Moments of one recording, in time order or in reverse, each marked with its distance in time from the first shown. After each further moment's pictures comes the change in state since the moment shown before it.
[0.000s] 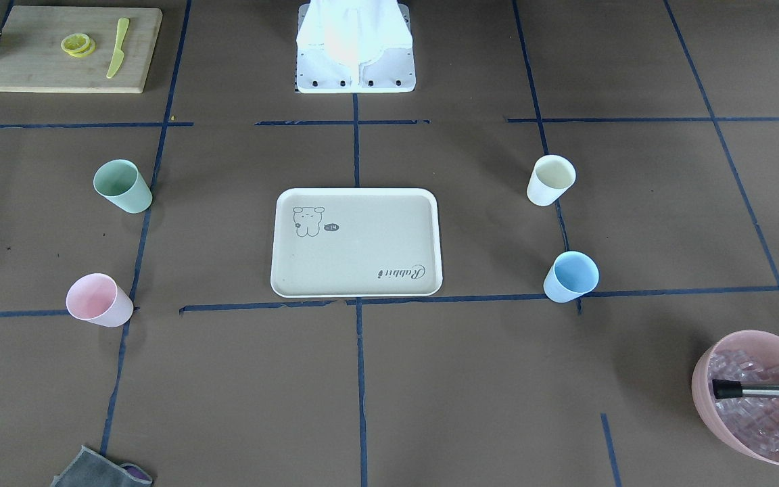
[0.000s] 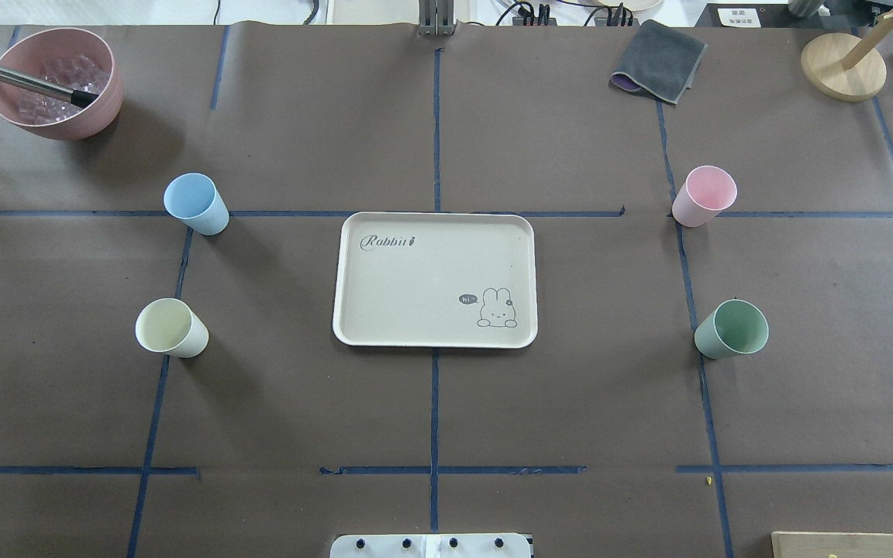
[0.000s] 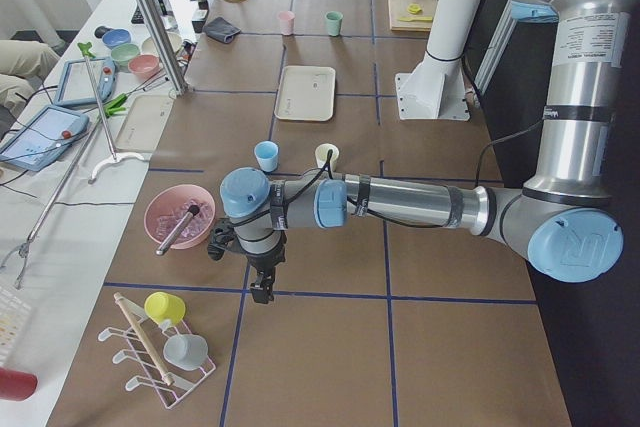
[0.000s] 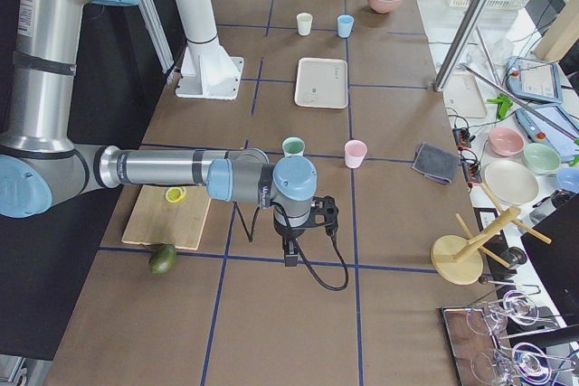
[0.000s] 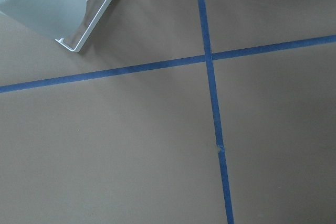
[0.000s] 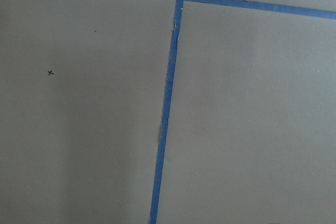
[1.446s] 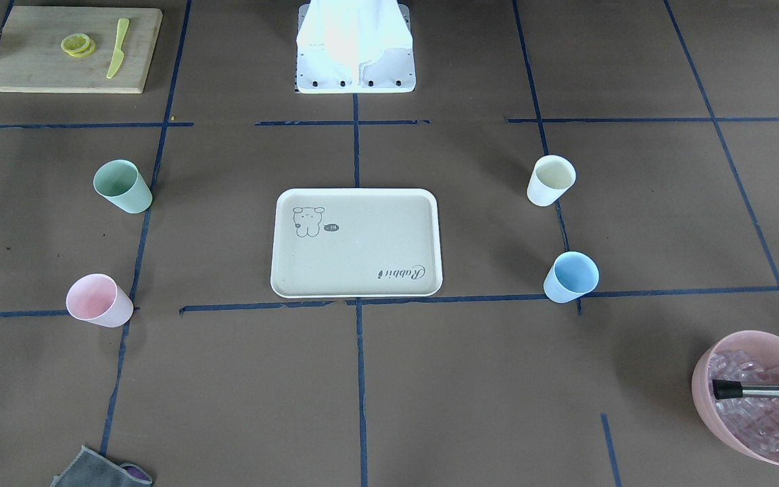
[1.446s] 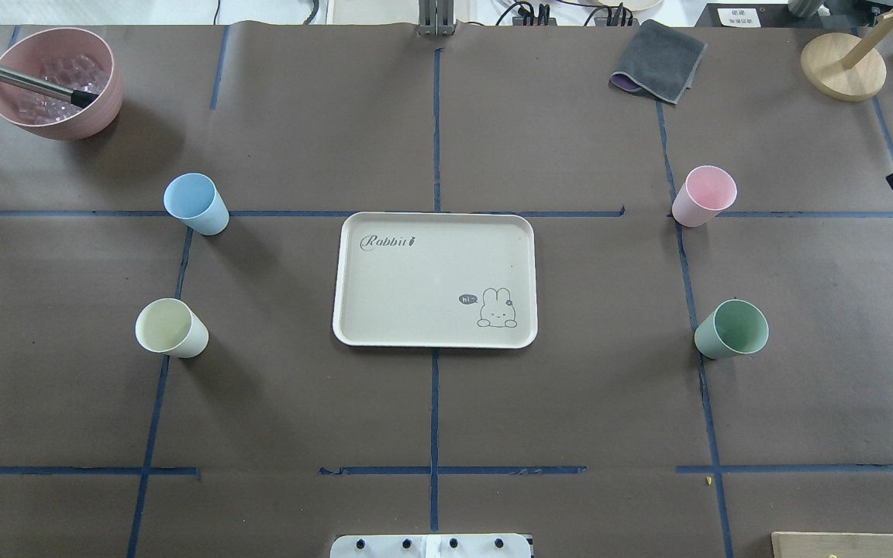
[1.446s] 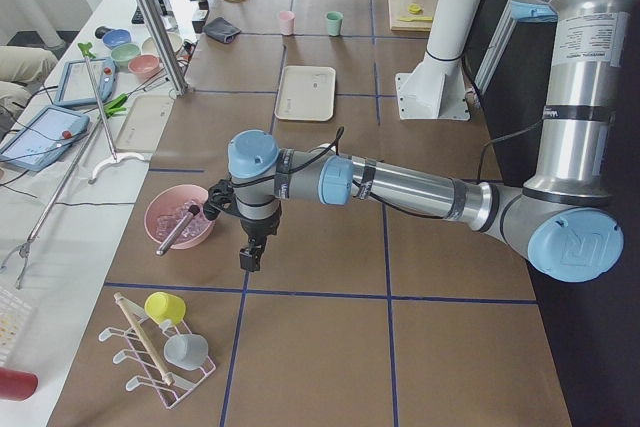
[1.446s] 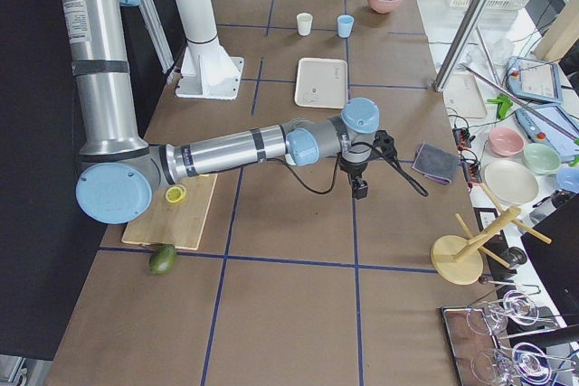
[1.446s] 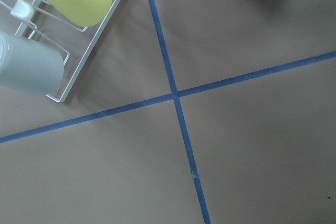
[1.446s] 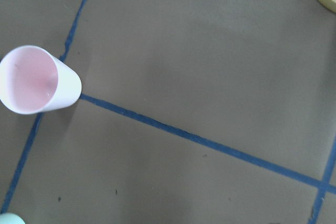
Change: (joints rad) left arm 0.008 0.004 -0.110 -0.082 -0.013 -0.005; right arm -0.257 0.363 -0.153 0.238 0.041 0.262
